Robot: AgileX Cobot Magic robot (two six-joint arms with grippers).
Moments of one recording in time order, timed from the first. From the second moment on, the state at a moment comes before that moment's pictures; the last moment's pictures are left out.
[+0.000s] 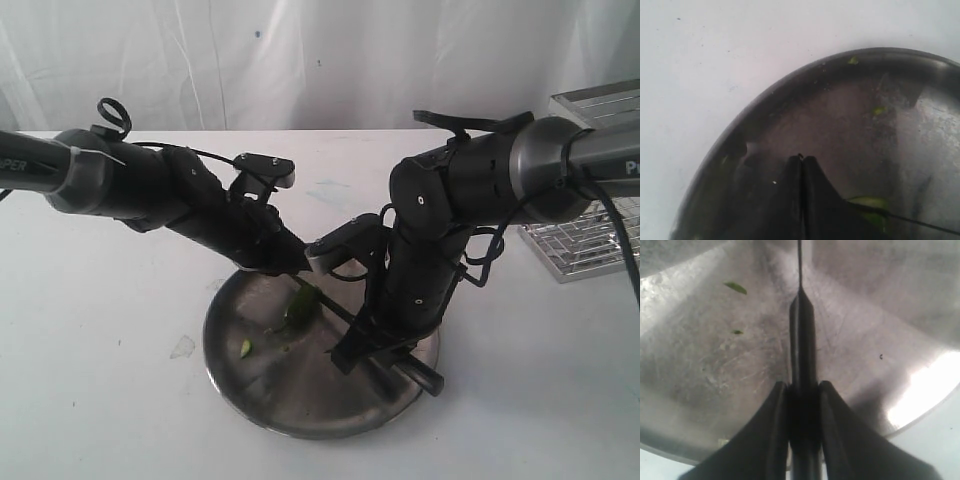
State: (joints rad) left arm -0.44 2.03 -1.30 -0.74 0.33 0.64; right arm 0.60 1.88 -1.15 0.05 0.78 -0.18
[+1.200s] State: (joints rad) left arm -0.47 2.07 -1.31 -0.76 0.31 0.72; right arm 0.60 1.91 -1.20 -0.07 0.92 -0.14
